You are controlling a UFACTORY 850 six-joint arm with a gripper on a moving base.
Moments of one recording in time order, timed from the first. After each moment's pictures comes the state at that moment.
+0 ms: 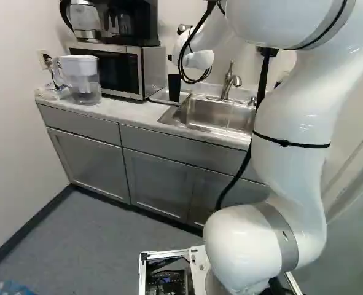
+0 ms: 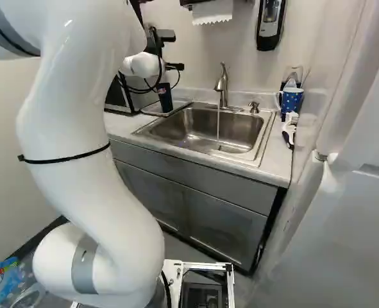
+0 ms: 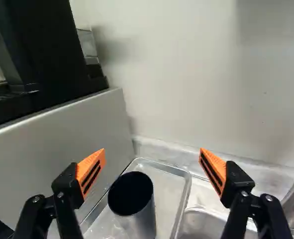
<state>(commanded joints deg) 3.9 -14.4 -71.9 4.6 26.3 0.2</state>
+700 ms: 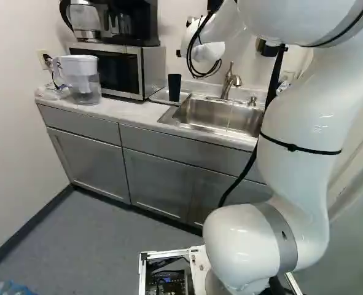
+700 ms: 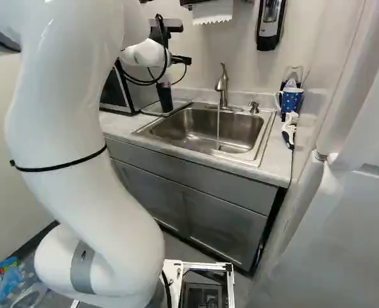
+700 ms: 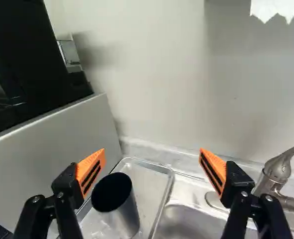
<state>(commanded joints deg) 0.5 -10.9 -72.2 4.2 20.7 0.2</state>
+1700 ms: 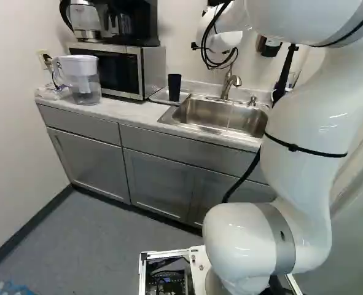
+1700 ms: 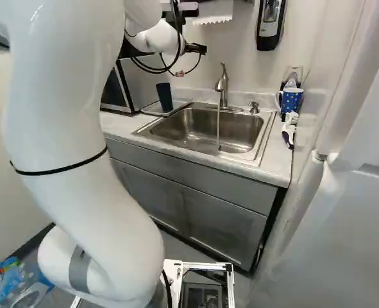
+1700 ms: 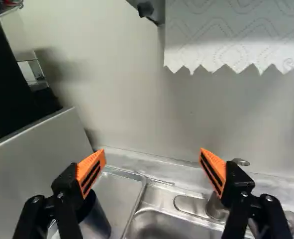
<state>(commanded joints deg) -5.9 -10.2 -76.4 3.2 15.6 0.2</state>
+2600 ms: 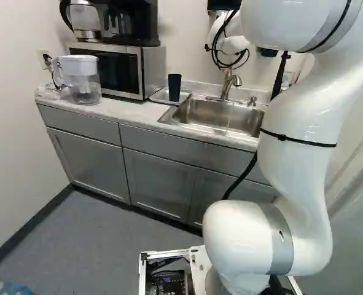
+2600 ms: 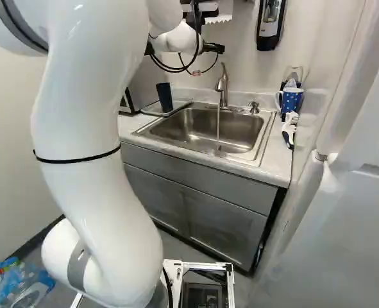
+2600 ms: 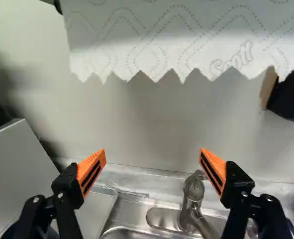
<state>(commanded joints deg) -11.8 -16.9 -83.9 3.2 15.6 0.2</state>
